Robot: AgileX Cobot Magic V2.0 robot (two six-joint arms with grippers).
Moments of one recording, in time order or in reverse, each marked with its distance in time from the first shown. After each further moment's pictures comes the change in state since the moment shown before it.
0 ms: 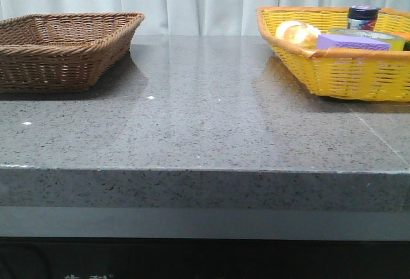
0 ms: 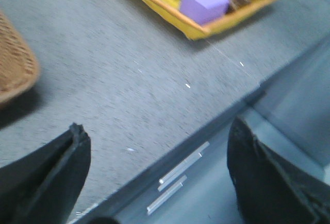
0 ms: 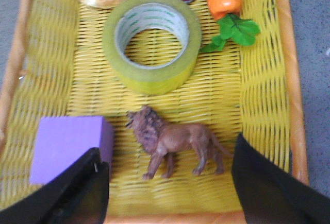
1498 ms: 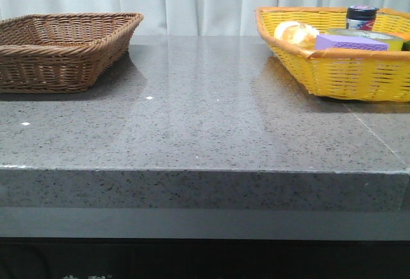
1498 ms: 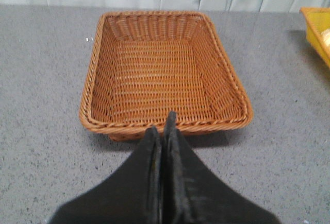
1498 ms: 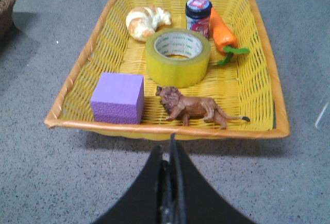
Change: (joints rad) left arm 0.479 -0.170 -0.009 0.330 -0.023 -0.281; right arm 0.084 -0.888 0.705 0.010 -0.292 -0.048
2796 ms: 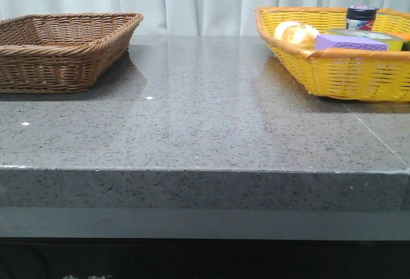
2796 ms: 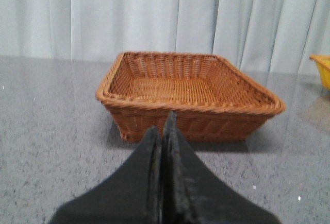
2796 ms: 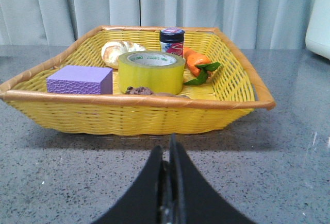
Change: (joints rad) left arm -0.004 -0.583 0.849 0.000 -0.733 0.000; right arm 0.000 -0.501 0.761 -0.039 -0.666 0.000
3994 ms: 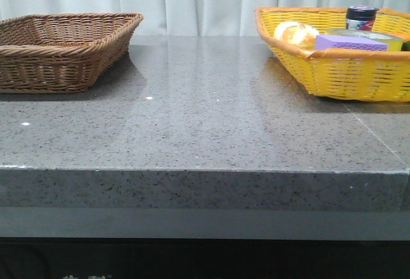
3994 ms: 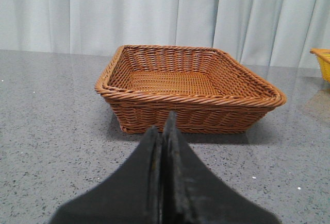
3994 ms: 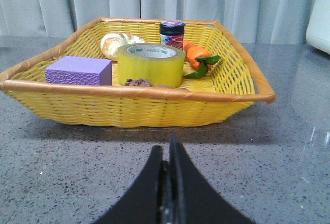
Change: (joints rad) left arm 0.000 0.000 0.002 0.000 0.038 0.000; right arm 0.000 0.000 0.003 -0.017 0.023 0.000
